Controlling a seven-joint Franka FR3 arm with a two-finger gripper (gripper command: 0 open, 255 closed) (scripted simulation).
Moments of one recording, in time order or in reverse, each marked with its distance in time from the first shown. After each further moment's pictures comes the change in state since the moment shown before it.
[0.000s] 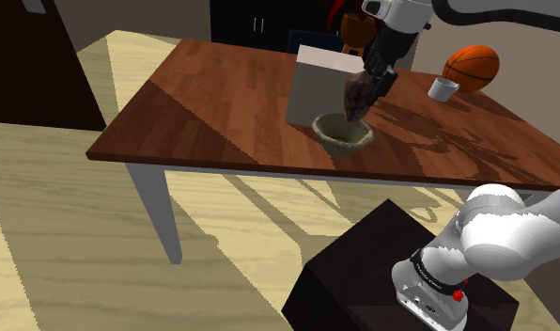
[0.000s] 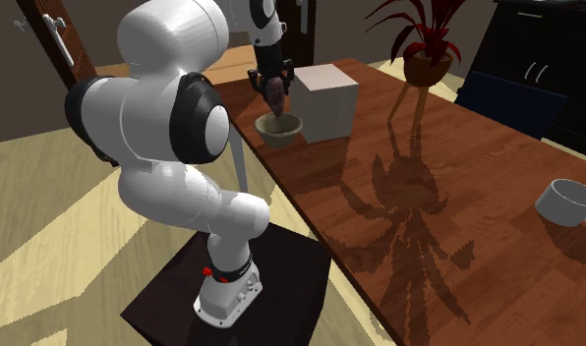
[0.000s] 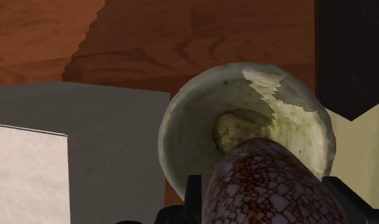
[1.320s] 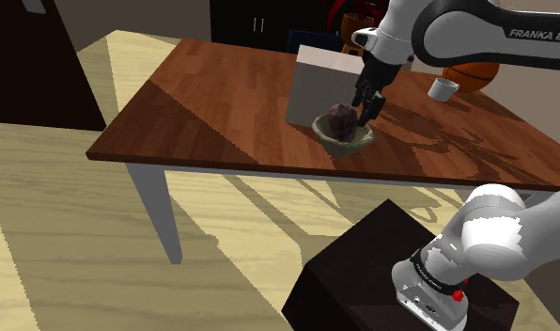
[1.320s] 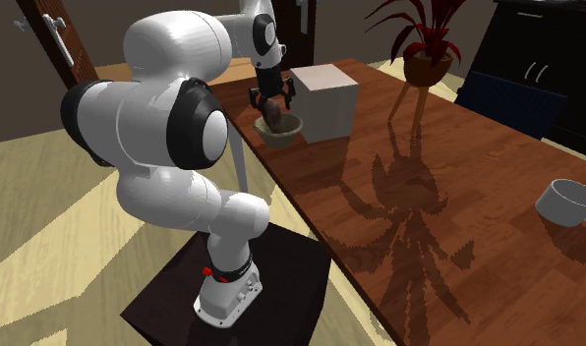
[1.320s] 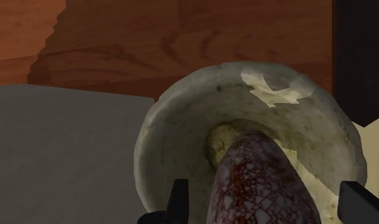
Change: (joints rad) arm 0.000 -0.027 -0.003 -0.173 -0.005 0.145 0.019
